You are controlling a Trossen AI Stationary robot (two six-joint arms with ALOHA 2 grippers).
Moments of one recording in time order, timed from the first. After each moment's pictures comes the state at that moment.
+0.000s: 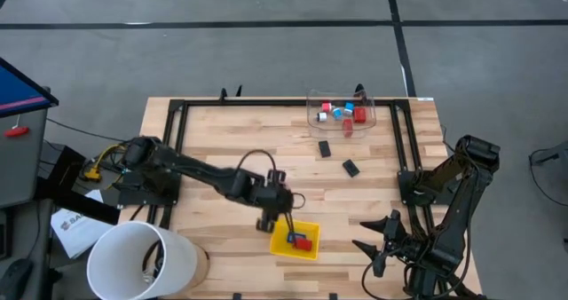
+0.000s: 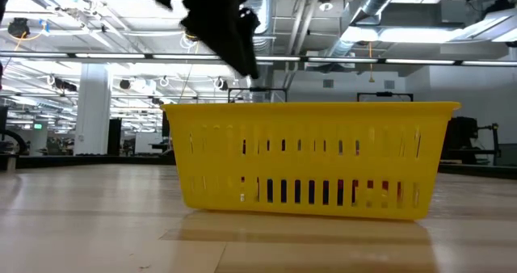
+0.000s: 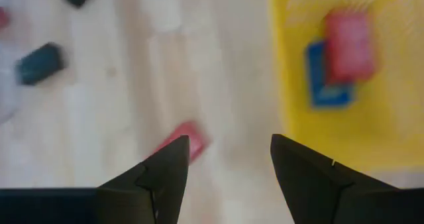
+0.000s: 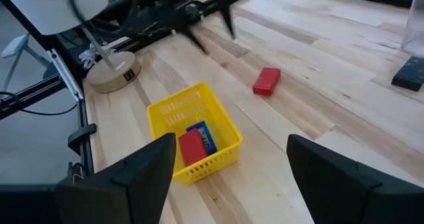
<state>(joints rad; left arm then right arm) -0.26 1.81 1.43 -0.68 -0.25 0.06 1.14 1.56 1.12 -1.02 1.15 1.75</state>
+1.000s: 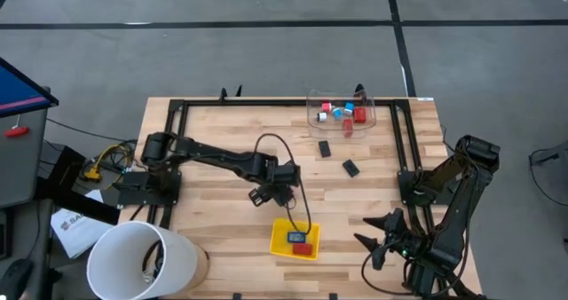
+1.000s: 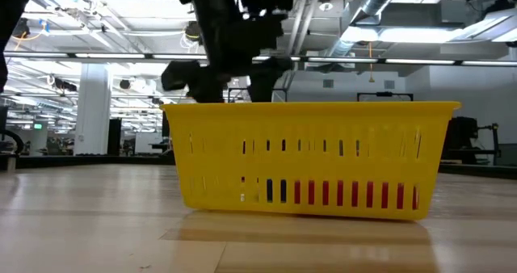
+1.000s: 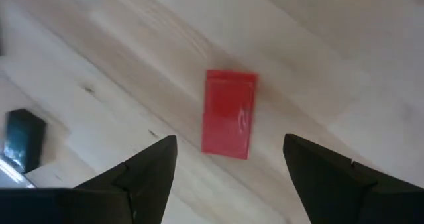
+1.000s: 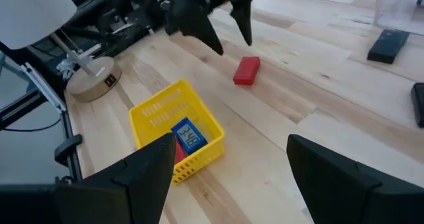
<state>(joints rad) -0.07 1.94 1.43 -0.72 -0.13 0.92 1.14 1.56 1.12 -1.14 1.11 1.96</state>
